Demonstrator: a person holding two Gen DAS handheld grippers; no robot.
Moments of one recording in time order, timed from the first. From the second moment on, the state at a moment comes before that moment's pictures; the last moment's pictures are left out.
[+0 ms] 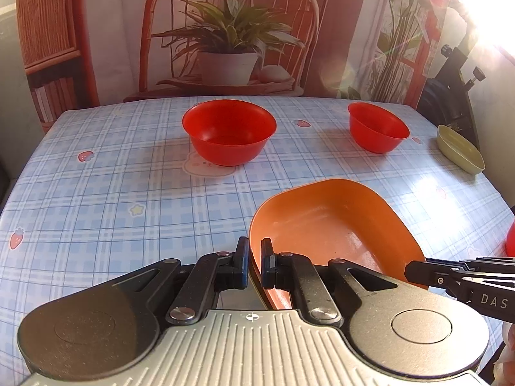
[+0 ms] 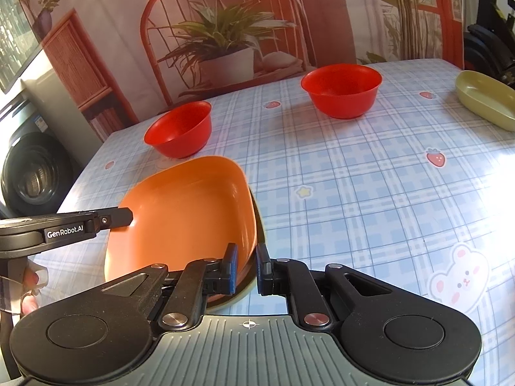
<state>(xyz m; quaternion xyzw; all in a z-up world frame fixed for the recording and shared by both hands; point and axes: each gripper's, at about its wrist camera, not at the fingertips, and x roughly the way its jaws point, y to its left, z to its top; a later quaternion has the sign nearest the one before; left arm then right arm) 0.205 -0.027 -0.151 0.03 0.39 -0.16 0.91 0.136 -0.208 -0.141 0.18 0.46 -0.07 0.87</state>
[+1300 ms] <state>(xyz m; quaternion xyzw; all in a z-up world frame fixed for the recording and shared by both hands) 0.196 -0.006 -0.145 -0.04 0.36 -0.15 0.92 0.130 -0.229 -0.122 0.21 0.39 -0.09 0.89</state>
